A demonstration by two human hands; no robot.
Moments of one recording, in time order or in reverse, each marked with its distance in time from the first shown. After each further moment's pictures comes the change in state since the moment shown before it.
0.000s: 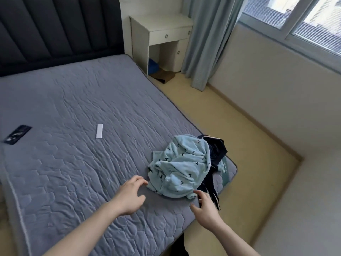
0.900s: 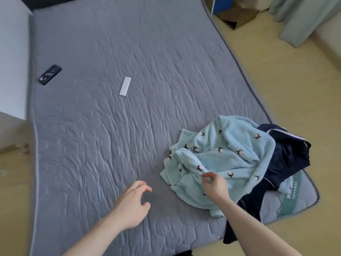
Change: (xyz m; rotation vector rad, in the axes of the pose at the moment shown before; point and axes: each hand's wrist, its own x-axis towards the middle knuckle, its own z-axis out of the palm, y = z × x) left_hand 0.192 -0.054 0.155 -0.124 0.038 -0.510; right_hand 0.392 0.101 0.090 -0.117 -0.225 -0.005
